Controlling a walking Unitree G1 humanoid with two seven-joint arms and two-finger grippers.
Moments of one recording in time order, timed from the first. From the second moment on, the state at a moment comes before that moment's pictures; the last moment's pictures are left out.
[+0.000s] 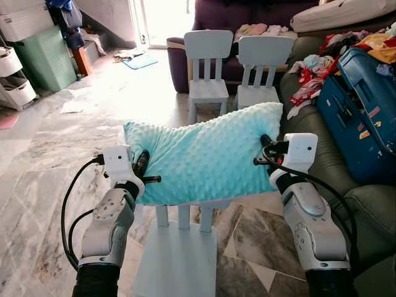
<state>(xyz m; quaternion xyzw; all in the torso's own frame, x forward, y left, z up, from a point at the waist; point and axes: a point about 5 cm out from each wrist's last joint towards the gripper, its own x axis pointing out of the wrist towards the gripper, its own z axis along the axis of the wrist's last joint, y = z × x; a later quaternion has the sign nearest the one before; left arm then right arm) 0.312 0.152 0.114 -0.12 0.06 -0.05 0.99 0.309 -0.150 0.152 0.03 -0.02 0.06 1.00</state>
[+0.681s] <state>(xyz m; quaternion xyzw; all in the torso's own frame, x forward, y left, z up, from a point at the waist) 0.312 0.150 0.114 -0.13 0.06 -0.05 0.99 0.310 -0.150 0.151 0.03 -0.02 0.06 1.00</state>
